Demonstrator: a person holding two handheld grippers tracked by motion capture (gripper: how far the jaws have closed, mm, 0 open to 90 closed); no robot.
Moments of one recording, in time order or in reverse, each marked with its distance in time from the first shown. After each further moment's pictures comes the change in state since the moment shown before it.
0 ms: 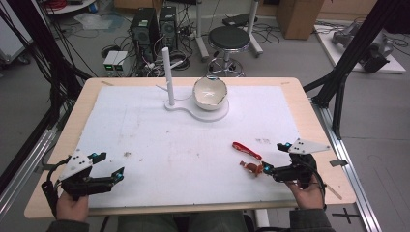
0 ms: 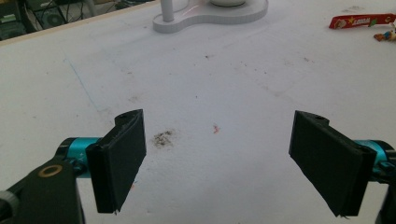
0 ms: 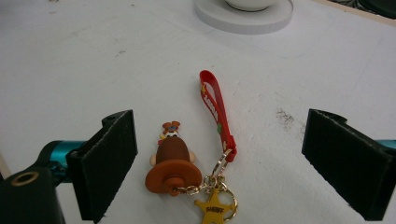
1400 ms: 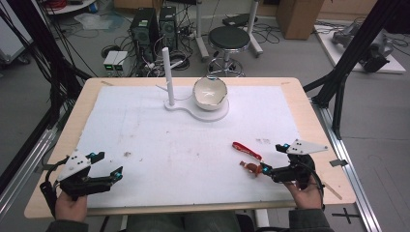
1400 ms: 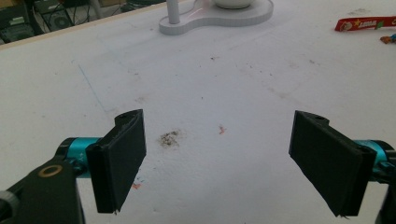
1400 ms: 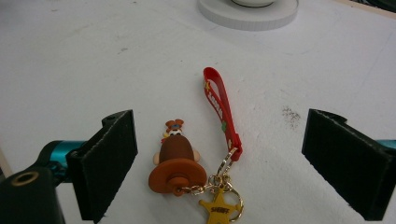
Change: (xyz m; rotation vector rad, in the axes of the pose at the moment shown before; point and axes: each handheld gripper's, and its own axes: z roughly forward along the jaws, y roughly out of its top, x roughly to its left) left arm 0.002 -0.001 -0.002 -0.009 0.020 0.004; right arm 0.002 -0.002 0.004 0.008 0.007 0.003
